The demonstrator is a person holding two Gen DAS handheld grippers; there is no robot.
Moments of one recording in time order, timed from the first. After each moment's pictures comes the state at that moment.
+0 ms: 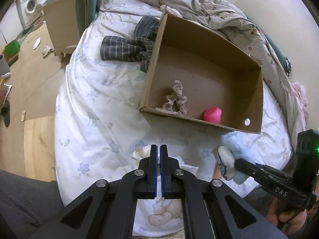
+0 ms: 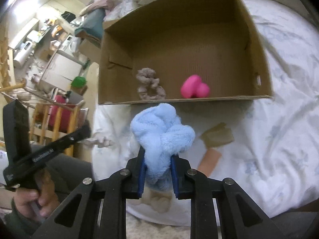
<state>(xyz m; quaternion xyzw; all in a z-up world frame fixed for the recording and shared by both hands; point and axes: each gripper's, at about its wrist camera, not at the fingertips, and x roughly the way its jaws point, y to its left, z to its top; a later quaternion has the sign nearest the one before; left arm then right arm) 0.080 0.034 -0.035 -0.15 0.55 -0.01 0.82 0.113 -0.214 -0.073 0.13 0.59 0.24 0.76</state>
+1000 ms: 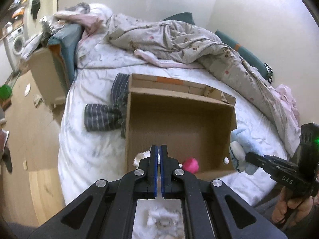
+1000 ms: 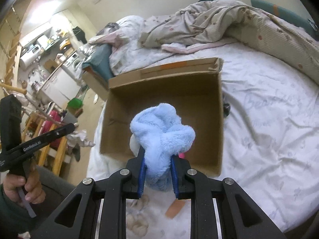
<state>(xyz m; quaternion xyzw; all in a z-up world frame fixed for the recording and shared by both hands) 0.144 0.012 0.052 -0.09 0.45 -0.06 0.89 0.159 -0.265 0.009 0.11 0.47 0.23 0.85</state>
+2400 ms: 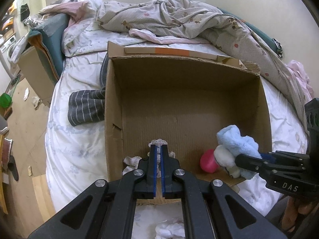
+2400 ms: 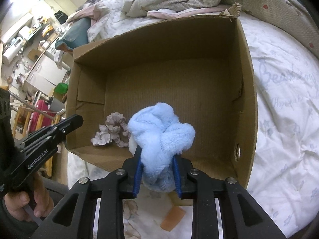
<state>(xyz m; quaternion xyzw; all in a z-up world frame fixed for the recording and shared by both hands) 0.181 -0.013 -0.036 -0.03 0.49 -0.05 0.87 0.199 -0.226 -0.071 0.09 0.56 0.21 0.79</state>
